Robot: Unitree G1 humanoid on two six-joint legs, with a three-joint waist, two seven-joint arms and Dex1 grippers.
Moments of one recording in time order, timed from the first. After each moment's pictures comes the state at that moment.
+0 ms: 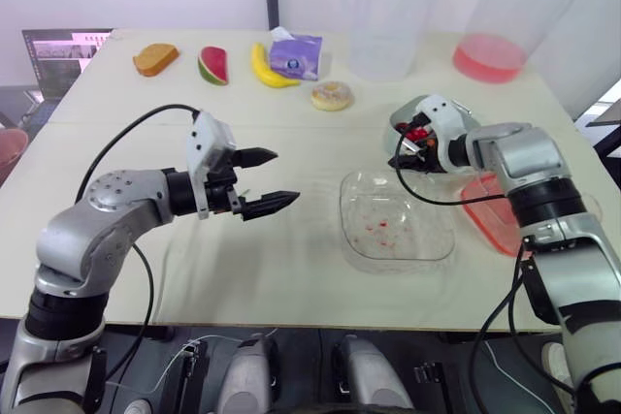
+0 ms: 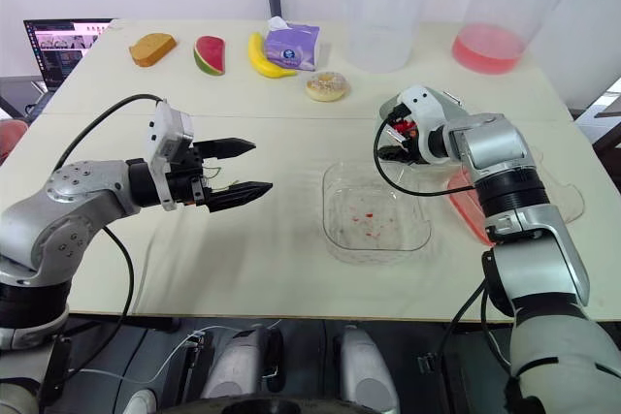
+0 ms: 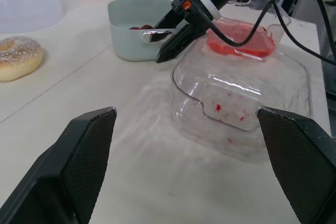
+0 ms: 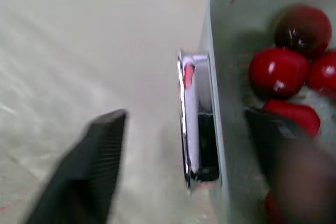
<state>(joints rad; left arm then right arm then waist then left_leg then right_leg) -0.43 0.69 0.05 -0.42 -0.68 0.78 -0.84 -0.95 -0.66 0.23 0.50 0.19 0.88 0.81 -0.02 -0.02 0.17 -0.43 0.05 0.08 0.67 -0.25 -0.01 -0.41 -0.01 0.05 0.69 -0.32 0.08</state>
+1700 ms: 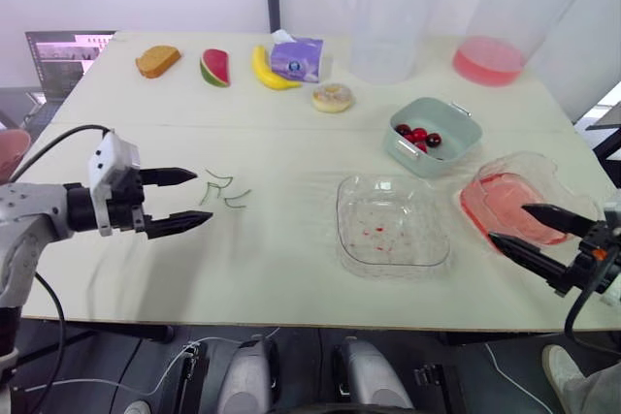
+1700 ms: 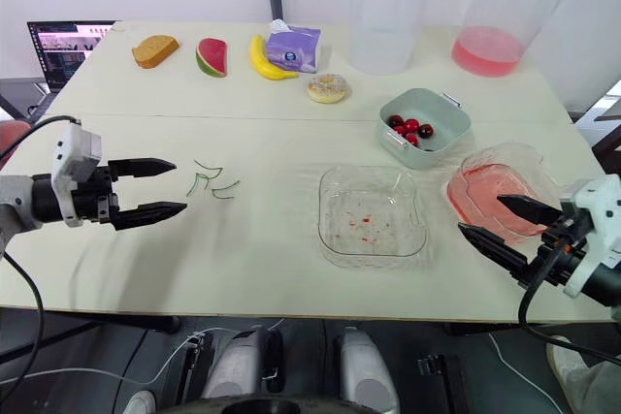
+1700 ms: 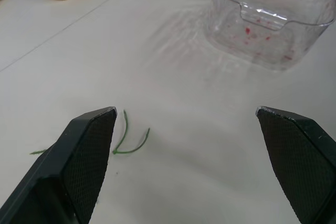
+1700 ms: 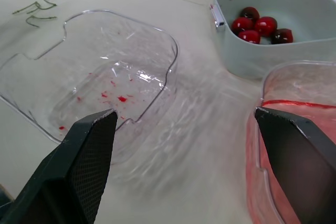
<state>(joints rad) -0.21 0.96 0.26 -0.16 -0.62 0.54 -1.19 0.27 -0.79 -0.84 -0.61 0.74 0.87 0.89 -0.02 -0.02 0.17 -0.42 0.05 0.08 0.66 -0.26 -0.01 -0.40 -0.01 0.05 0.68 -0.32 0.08</state>
